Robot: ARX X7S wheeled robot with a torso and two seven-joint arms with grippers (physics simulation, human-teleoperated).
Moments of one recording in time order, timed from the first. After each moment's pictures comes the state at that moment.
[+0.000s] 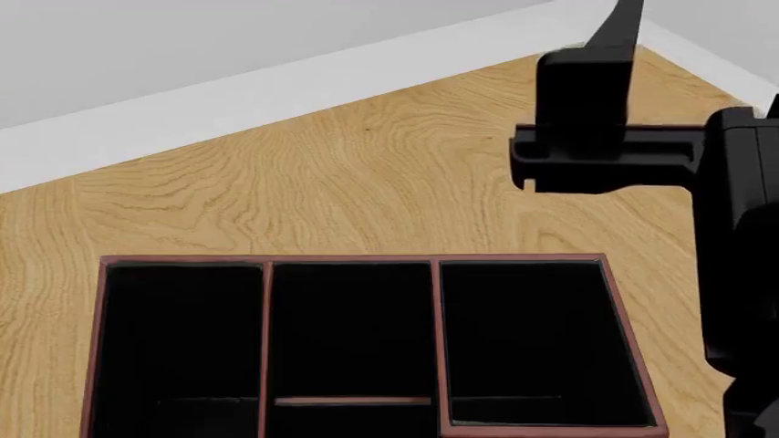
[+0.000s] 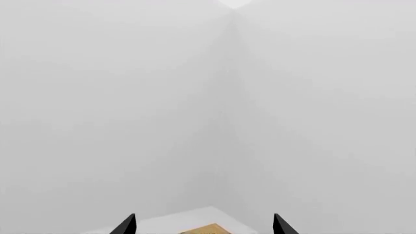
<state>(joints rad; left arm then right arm) 0.07 -1.03 -0.06 0.21 -0.25 -0.80 0.53 1.20 0.79 -0.19 -0.74 1.64 1.07 1.28</state>
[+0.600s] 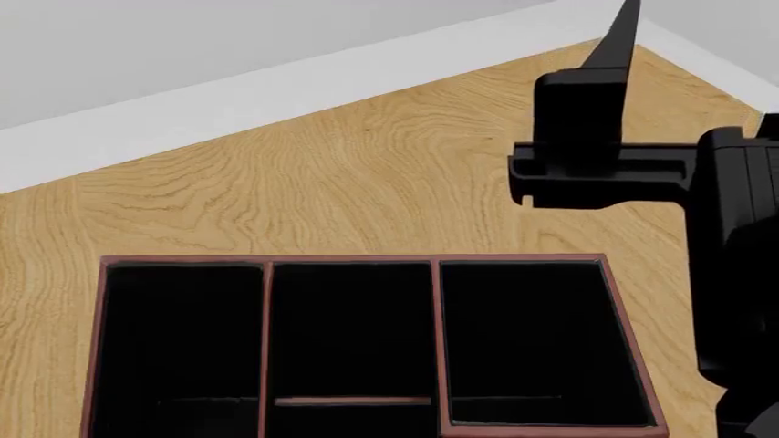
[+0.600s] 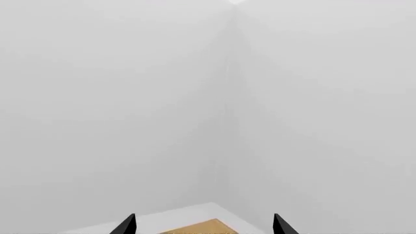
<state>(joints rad) -0.01 -0.98 0.08 0.04 -0.21 -0.72 0.51 1.15 0.80 -0.19 -0.75 1.60 1.05 1.26</state>
